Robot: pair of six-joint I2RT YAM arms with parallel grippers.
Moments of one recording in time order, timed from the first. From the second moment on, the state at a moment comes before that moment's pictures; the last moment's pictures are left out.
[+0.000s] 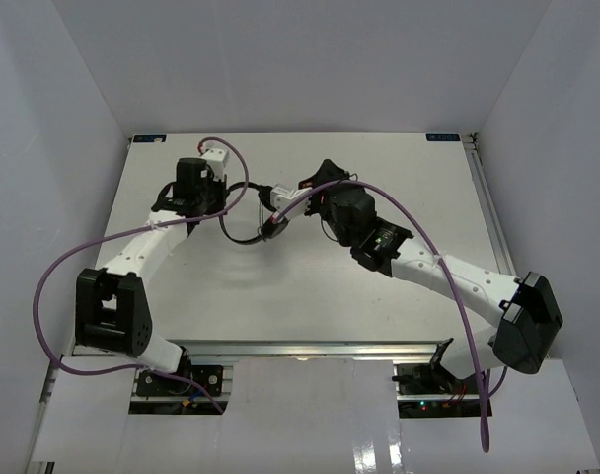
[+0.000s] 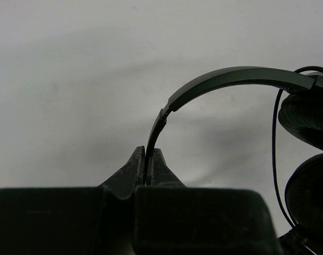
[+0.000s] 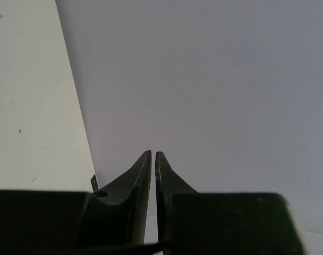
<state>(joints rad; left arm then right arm) -0.18 1.49 1.10 -0.25 0.05 0.00 0.93 1.41 1.15 0.16 0.47 -1.39</state>
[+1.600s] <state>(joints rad) -0.44 1.27 1.00 -0.40 0.53 0.05 0.65 1.65 1.32 0.04 0.14 -1.06</state>
